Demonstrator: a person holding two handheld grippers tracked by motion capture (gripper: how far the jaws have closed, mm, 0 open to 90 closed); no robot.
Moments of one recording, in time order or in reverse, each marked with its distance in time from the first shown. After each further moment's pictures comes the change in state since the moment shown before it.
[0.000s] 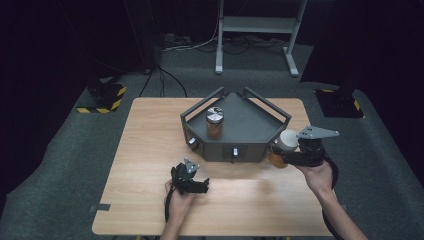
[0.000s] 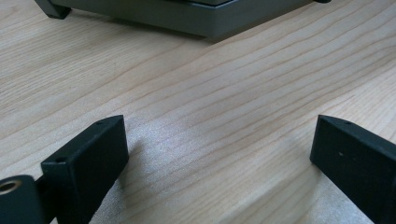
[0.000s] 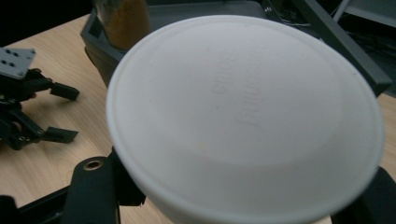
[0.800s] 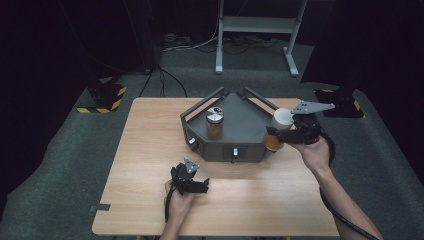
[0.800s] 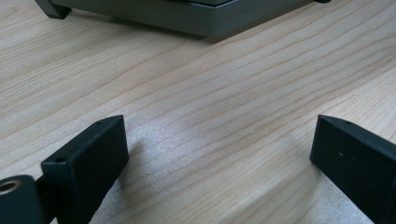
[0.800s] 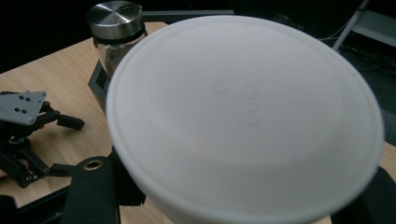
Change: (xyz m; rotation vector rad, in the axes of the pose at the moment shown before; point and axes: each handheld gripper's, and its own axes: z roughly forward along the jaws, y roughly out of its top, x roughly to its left) left arm 0.000 0.000 0.000 0.000 0.000 0.000; right arm -0.012 0.064 0.009 -0.007 0.028 -0.044
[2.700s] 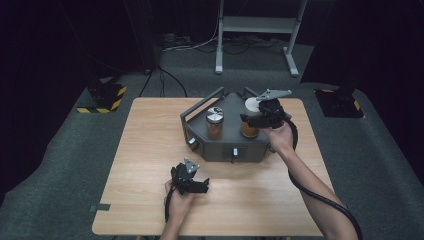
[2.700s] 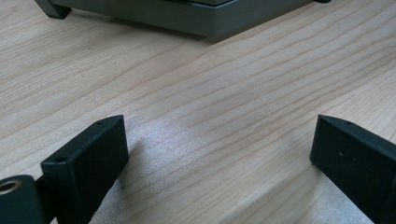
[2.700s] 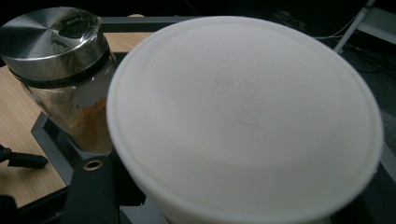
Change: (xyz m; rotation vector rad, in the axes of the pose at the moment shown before) left arm 0.000 0.000 0.000 -0.001 0.000 0.000; right arm 0.006 0.030 0.096 0.027 -0.018 -0.010
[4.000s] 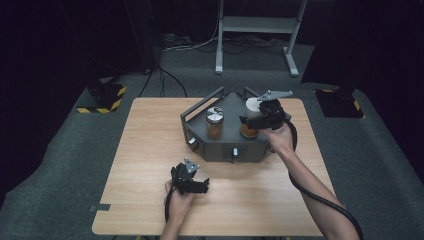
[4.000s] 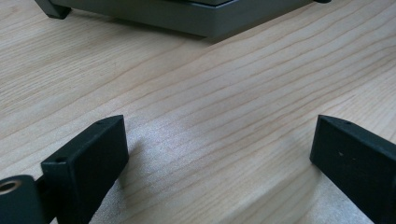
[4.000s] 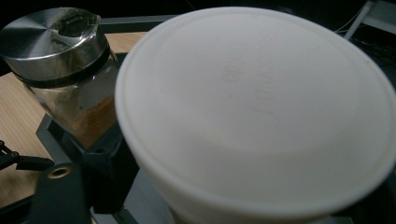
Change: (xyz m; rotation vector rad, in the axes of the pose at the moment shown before) left arm 0.000 0.000 0.000 0.000 0.000 0.000; right arm -0.002 -0.005 0.001 -0.005 0.010 0.036
